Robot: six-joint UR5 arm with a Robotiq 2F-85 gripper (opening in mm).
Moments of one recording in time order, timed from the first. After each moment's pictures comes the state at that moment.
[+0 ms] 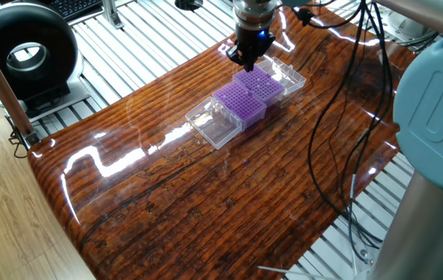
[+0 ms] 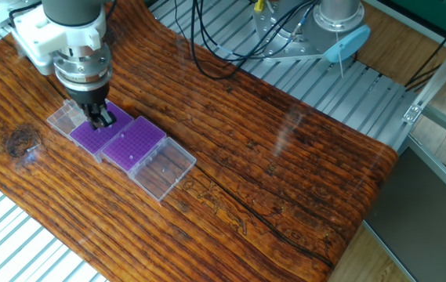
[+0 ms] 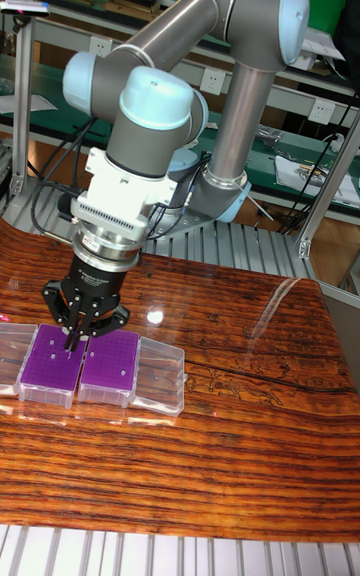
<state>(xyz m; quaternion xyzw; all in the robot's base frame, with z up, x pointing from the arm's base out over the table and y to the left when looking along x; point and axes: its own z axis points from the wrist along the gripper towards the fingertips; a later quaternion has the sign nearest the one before) 0.609 -0.129 0.088 0.08 0.99 -0.06 0.07</state>
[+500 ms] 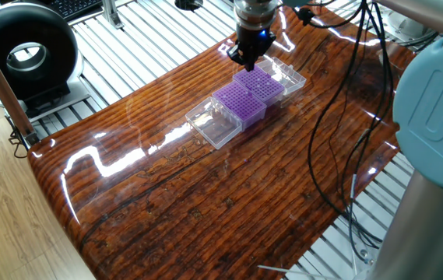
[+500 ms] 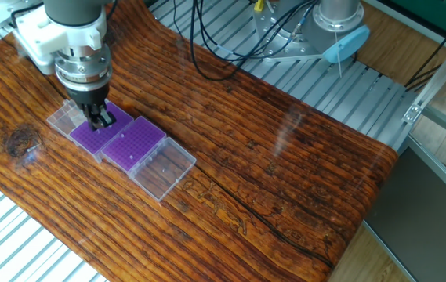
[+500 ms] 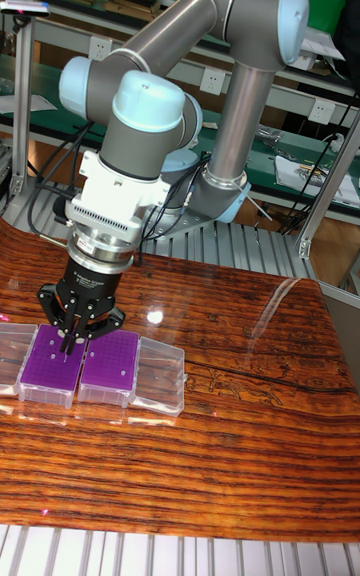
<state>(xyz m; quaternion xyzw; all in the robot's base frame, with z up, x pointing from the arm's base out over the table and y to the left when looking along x) 0.610 -0.132 0.080 0.08 0.99 -0.05 0.08</state>
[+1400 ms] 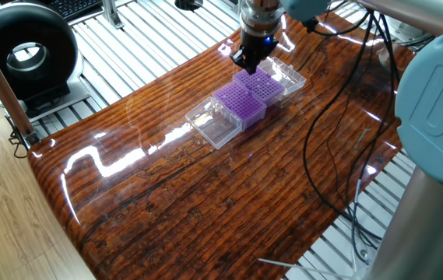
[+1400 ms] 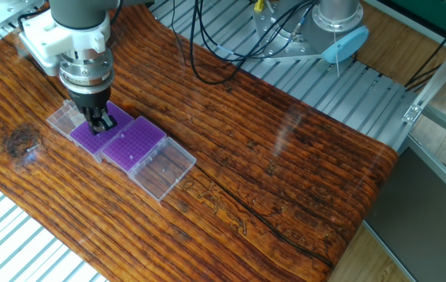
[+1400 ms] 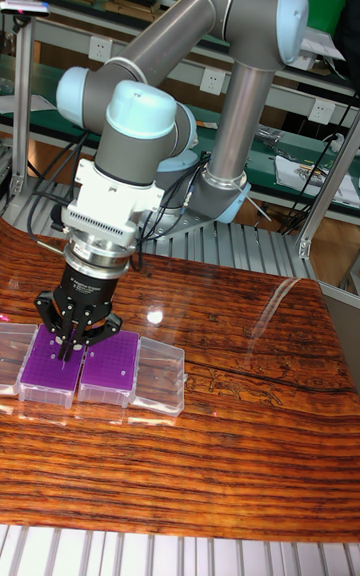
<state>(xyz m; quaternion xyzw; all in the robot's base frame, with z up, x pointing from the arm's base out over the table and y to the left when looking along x) 0.613 -0.133 0.066 0.08 0.99 -0.04 0.09</state>
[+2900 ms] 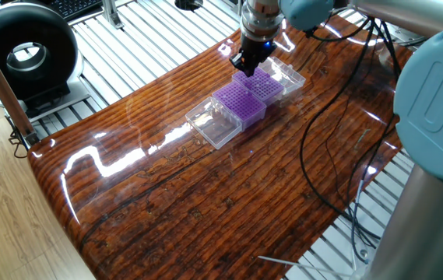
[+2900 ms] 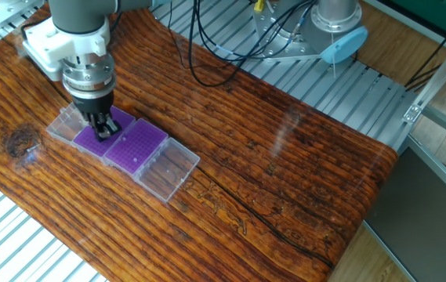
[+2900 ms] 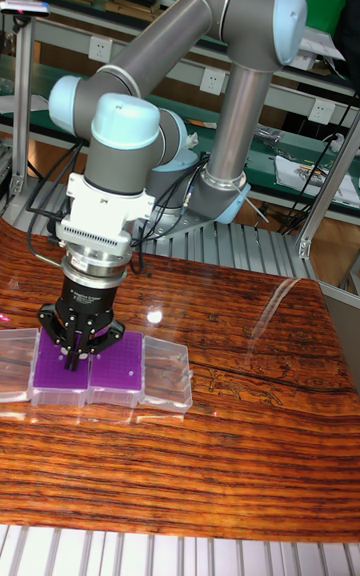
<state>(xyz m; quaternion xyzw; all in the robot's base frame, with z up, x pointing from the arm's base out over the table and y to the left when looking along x) 0.608 -0.119 0.048 0.05 1.00 -0.01 0.08</state>
